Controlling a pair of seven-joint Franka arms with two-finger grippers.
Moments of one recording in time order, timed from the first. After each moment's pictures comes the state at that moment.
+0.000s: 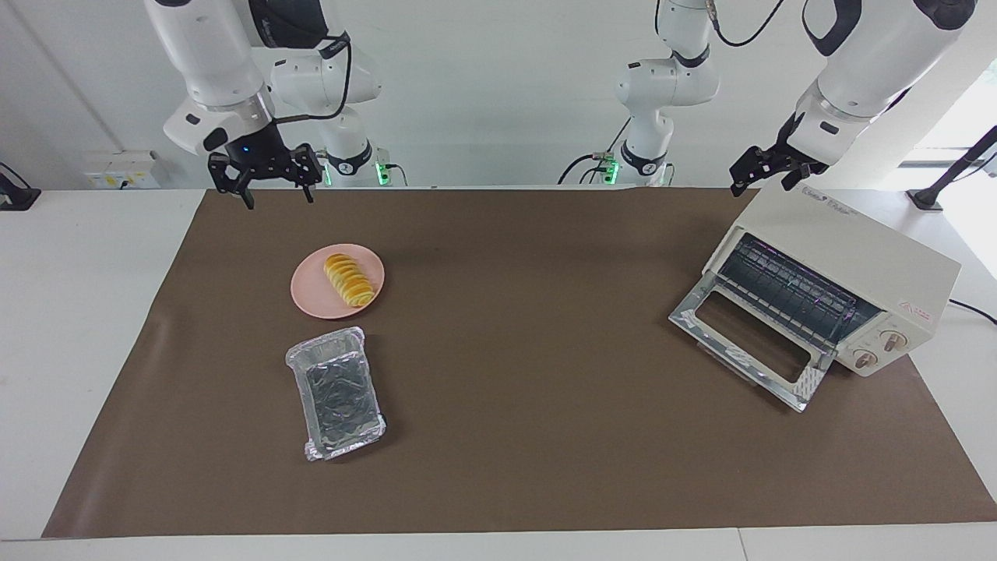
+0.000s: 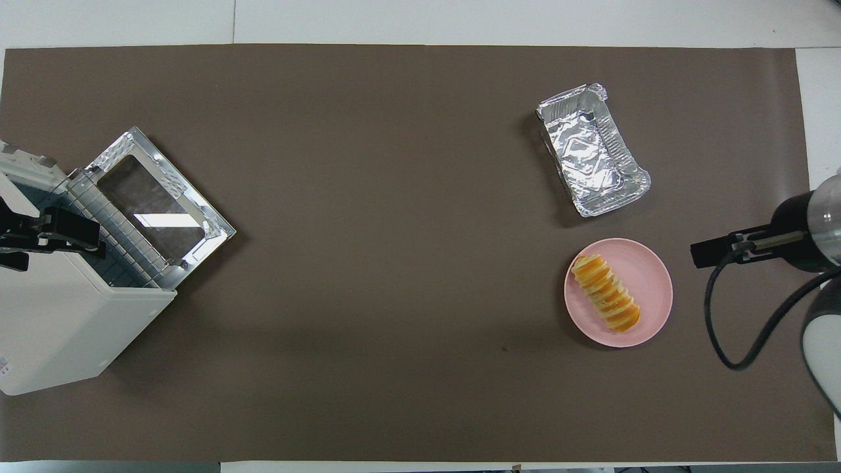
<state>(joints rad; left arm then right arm) -0.03 -0.07 -0.03 -1.65 -0.02 1.40 -0.12 0.06 -0.17 0.00 -1.77 -0.03 1.55 -0.10</state>
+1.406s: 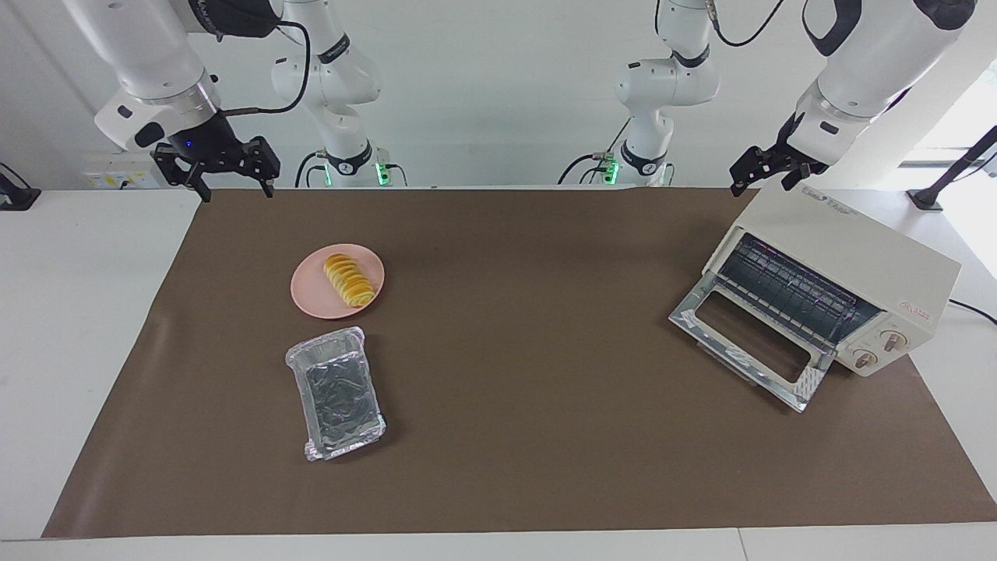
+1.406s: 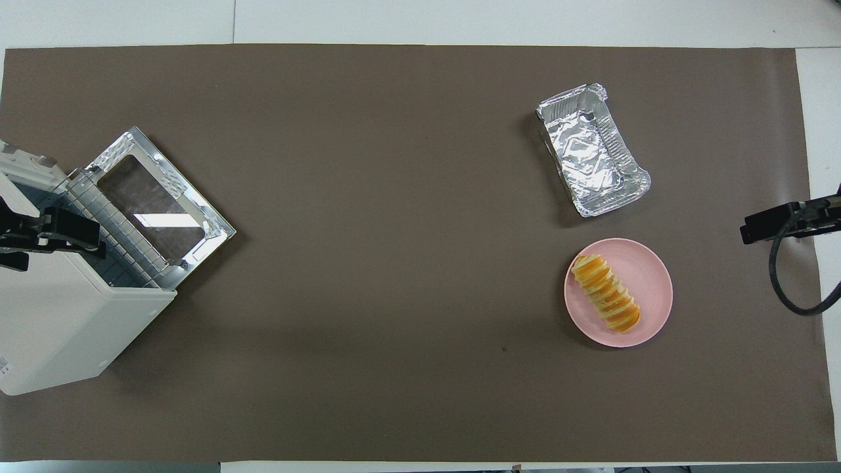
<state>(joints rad) -0.03 -0.07 -0.03 -1.65 -0.02 1.40 -0.12 -0.03 -0.08 0.00 -1.65 -0.02 1.49 -0.12</state>
